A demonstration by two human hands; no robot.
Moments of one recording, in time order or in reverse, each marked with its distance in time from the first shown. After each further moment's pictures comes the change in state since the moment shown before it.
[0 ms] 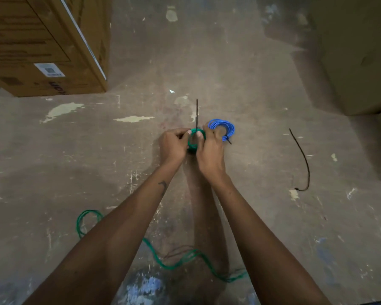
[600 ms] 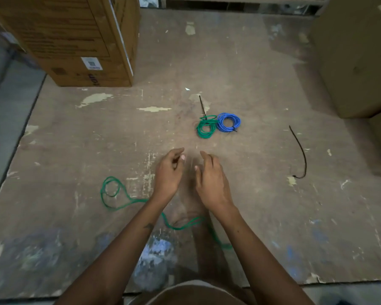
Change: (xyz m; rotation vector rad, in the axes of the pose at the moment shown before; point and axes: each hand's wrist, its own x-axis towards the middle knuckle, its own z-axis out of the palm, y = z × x) left_hand -0.150 -0.038 -0.079 0.050 0.034 0.158; right_hand -0.160 -0.009 -0.024 -0.184 -0.112 -0.185
